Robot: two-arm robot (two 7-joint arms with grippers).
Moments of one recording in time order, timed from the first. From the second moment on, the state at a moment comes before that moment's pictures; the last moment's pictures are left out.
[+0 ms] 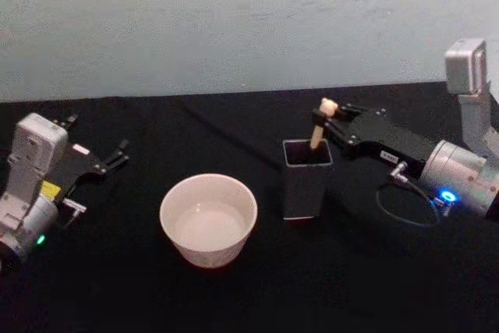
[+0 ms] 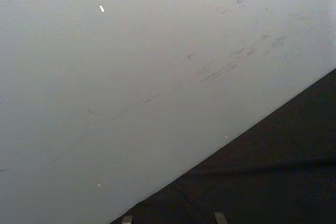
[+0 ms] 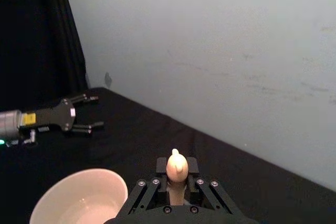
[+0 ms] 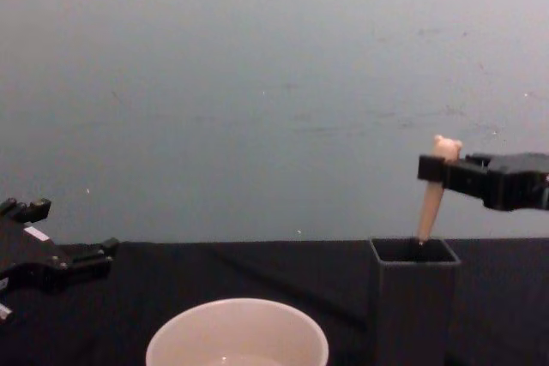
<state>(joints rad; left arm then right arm) -0.20 0.60 0.45 -1.41 -0.25 -0.12 0.03 0.28 0.57 -0.41 -1.54 0.64 0.07 0.51</state>
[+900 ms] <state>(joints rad) -0.20 0.60 0.45 -1.41 -0.25 -0.12 0.03 0.31 0.53 -0.43 -1.46 0.58 0.13 0.49</state>
